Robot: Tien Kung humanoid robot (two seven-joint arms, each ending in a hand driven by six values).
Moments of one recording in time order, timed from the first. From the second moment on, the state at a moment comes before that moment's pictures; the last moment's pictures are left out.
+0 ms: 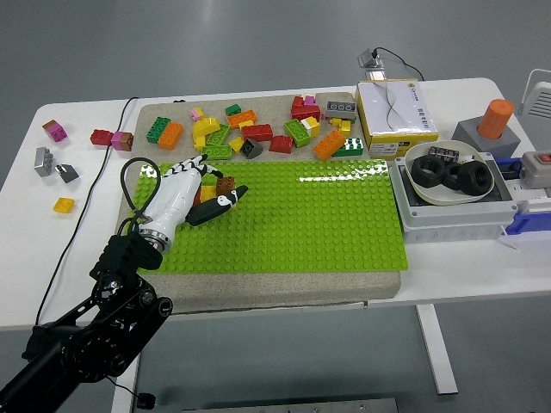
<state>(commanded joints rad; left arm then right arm) -0.41 0.05 -0.96 -1.08 2.15 0.29 0.16 0.12 -0.11 1.61 0.18 -1.44 -0.04 -0.21</state>
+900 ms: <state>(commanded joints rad) -0.39 0.06 -0.93 -1.06 2.15 0.29 0.17 0.12 -0.11 1.61 0.18 -1.44 -0.04 -0.21</state>
